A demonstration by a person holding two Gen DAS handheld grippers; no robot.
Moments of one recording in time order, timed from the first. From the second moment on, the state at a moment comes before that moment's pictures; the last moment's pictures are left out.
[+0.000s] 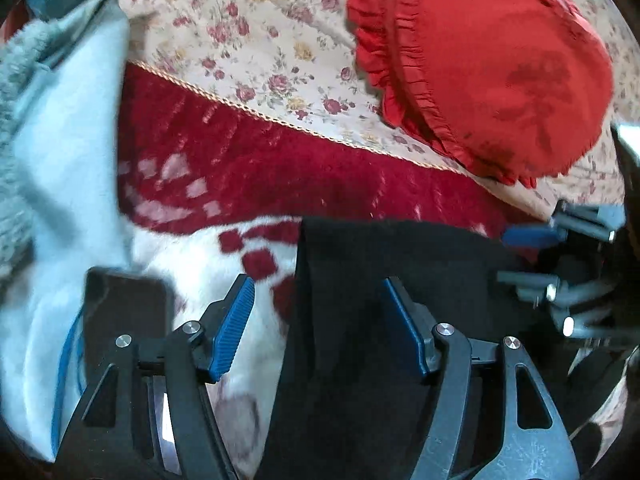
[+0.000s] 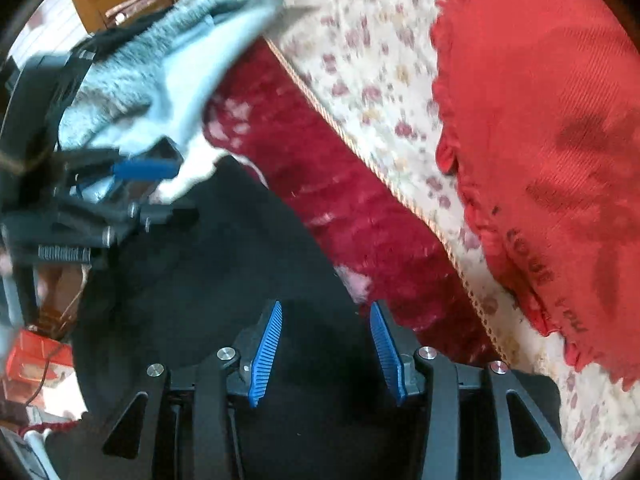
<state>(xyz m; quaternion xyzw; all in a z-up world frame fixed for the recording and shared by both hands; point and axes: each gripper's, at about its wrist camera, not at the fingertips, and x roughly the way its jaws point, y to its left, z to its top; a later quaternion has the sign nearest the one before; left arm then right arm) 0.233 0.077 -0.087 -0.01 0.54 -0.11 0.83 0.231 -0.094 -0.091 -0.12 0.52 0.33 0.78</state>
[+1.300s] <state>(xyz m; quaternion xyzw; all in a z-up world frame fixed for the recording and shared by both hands) 0.036 0.173 -0.073 -0.11 0.51 -0.07 0.85 0.006 -0.041 -0.092 0.03 0.52 0.37 0.77</state>
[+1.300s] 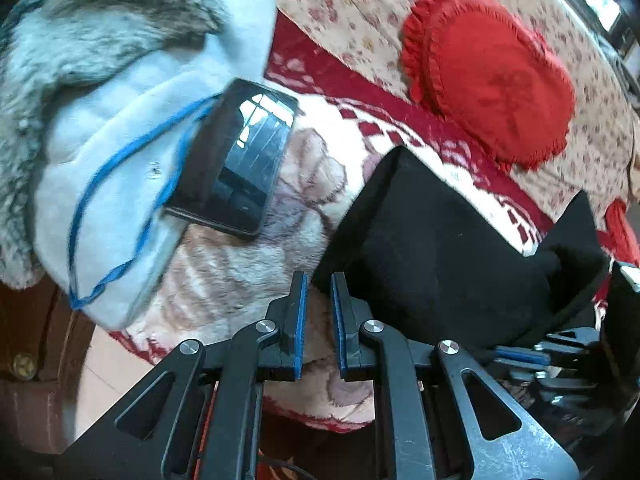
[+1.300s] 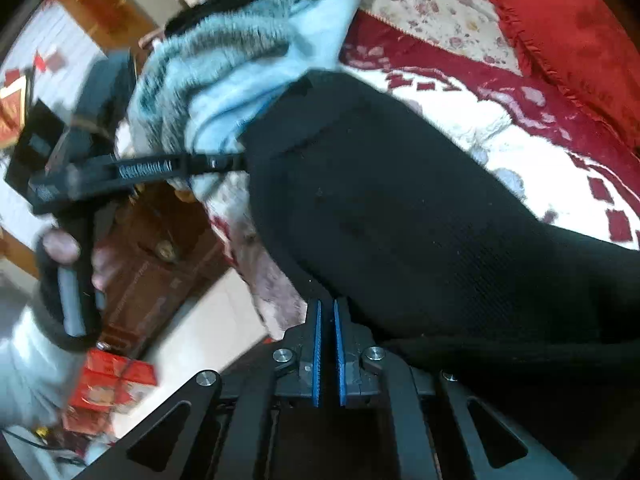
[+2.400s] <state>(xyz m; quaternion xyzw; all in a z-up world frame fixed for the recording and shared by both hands) 0.027 0.162 -0.069 -0.17 0.46 -0.03 0.87 0.127 0.048 -0.060 -0.05 0.47 0.36 0.80</state>
